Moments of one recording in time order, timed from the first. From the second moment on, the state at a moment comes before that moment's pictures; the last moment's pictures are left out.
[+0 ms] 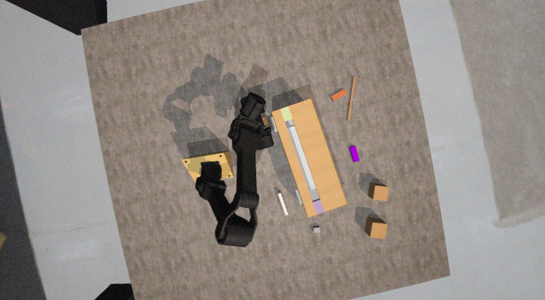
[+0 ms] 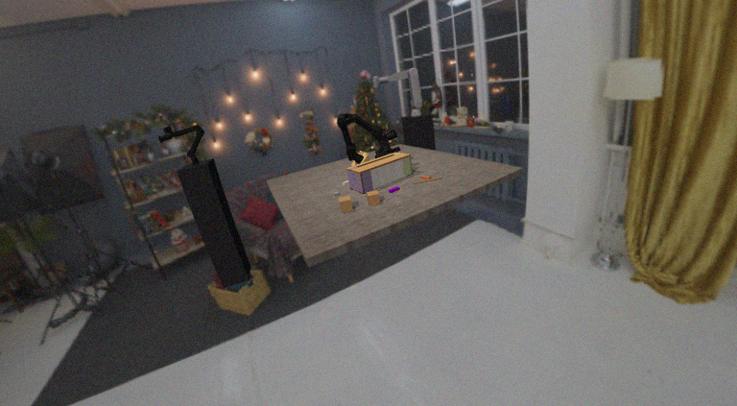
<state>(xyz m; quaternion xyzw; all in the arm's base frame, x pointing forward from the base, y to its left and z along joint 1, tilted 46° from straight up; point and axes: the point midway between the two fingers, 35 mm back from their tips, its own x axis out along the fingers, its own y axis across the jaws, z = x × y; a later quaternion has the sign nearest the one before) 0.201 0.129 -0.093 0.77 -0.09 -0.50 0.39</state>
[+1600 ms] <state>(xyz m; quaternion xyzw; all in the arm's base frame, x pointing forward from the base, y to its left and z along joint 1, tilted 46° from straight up) 0.196 0.143 -0.074 0.77 -0.09 -0.50 0.39</state>
